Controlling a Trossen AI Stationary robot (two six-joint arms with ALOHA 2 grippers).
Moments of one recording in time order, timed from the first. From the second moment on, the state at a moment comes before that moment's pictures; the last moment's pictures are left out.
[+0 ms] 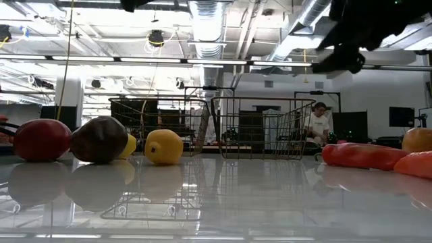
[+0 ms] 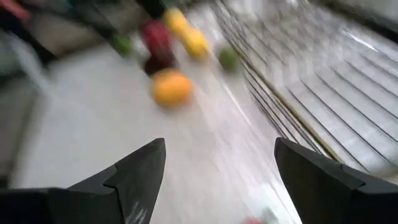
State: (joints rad) left arm -0.18 0.95 0.72 0.25 -0.49 0.06; right arm 0.22 0.87 0.59 -0.30 0.34 0.49
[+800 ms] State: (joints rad) left arm -0.34 0.78 0.74 -0.10 -0.75 0.03; right arm 0.16 1.44 0.93 -0.89 0.12 0.71
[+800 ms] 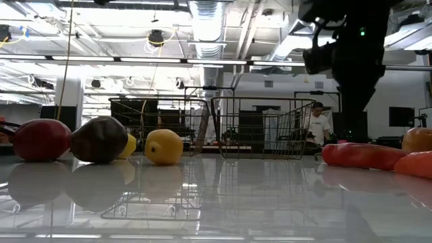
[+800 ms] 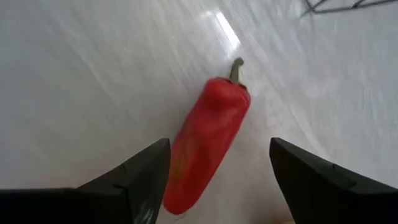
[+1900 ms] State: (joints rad) left arm -0.34 0.79 0.74 -0.15 -0.77 -0.01; right arm 0.15 1.57 0.92 -0.76 0.03 0.72
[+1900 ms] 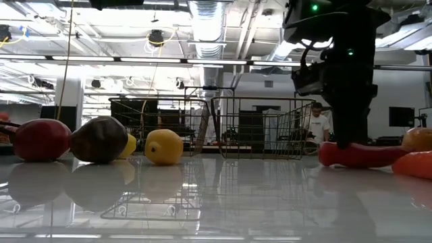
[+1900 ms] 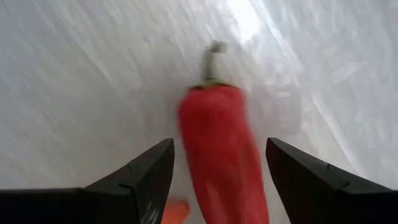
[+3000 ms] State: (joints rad) left arm -0.34 0.78 0.74 -0.17 -0.80 -0.01; right arm 0.15 1.65 0.99 -0.83 0.07 0.57
